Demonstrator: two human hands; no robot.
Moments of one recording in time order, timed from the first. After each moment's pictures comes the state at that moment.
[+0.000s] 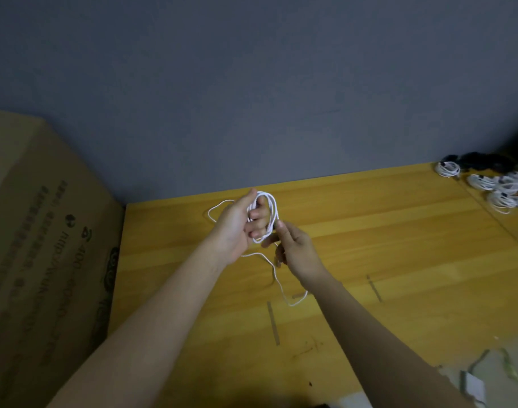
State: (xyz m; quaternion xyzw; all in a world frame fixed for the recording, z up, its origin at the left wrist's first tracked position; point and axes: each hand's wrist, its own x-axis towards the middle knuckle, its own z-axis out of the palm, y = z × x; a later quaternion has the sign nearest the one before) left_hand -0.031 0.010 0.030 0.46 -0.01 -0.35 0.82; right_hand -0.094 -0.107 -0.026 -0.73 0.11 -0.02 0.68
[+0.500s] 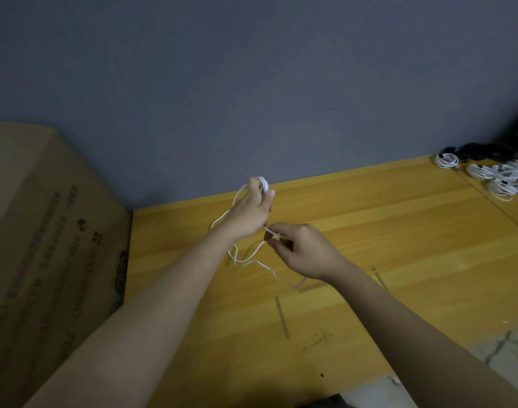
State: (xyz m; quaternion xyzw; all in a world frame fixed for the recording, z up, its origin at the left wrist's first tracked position) left_hand -0.016 0.004 0.012 0.86 -0.23 -0.12 0.44; right_hand -0.121 -0.117 0.005 -0.93 -0.10 -0.07 0.34
